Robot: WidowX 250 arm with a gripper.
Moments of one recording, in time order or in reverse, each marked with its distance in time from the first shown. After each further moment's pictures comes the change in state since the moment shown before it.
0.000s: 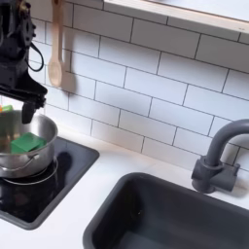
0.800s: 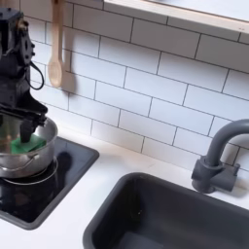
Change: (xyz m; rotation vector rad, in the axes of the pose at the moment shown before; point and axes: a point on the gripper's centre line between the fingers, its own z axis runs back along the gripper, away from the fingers) arm -0.018 -0.014 -0.019 -0.062 0.076 -0.050
